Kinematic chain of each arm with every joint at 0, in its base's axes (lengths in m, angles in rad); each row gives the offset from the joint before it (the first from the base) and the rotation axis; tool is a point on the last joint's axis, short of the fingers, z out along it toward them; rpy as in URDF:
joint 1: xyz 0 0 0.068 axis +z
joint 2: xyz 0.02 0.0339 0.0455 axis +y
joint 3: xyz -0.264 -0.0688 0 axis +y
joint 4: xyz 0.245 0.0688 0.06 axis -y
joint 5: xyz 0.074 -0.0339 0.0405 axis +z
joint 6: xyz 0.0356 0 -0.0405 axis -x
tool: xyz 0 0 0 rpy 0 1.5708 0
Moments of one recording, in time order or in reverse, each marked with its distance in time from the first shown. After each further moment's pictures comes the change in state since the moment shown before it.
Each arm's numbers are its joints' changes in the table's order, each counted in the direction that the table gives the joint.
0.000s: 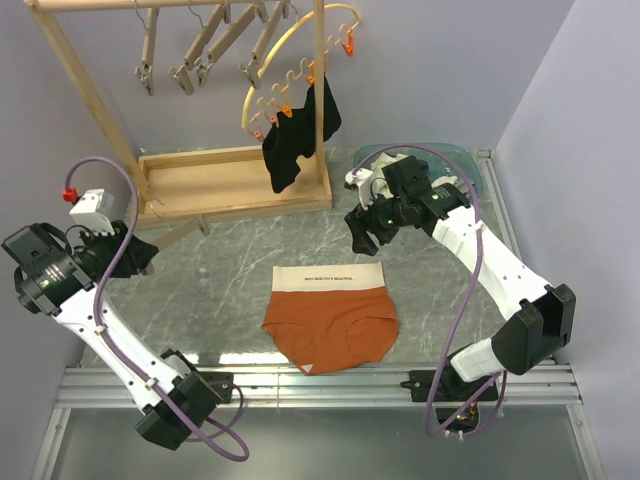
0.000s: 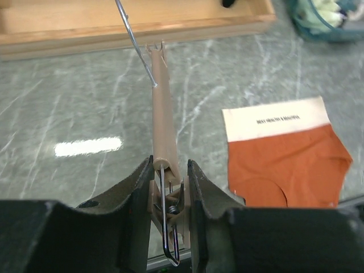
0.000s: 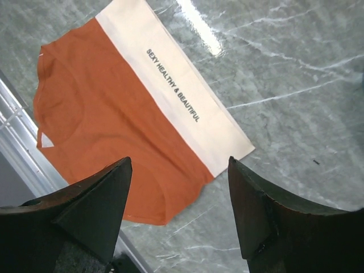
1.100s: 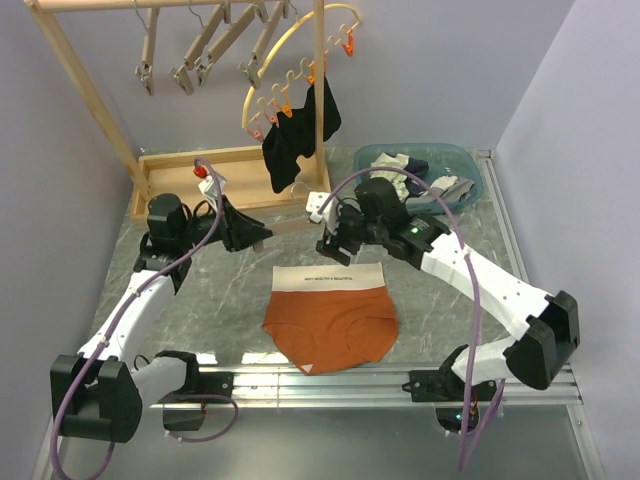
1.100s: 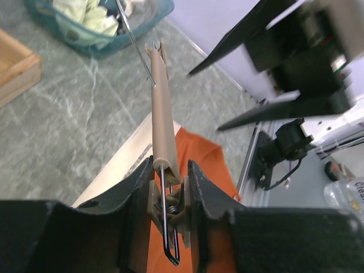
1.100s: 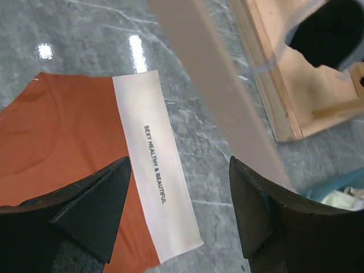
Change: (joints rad) left arm -0.947 0.149 0.538 1.396 -0.096 0.833; right arm 0.225 -0.109 0.174 0.412 -0.021 0.263
